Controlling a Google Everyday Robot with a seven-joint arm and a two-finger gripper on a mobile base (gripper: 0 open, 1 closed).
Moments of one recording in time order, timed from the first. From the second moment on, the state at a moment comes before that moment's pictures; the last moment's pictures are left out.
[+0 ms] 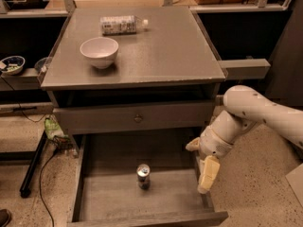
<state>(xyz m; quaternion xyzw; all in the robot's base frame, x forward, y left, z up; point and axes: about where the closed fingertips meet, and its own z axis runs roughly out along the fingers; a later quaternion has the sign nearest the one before) 0.448 -0.138 0.625 -0.64 0.71 0.29 0.07</state>
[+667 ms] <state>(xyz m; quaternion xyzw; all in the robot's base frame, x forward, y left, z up) 0.465 -0.123 0.599 -0.60 0.65 0.45 0.12</state>
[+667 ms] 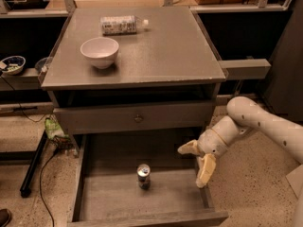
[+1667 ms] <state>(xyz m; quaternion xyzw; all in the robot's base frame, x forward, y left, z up) 0.474 -0.102 0.585 -0.58 0.65 0.47 0.15</state>
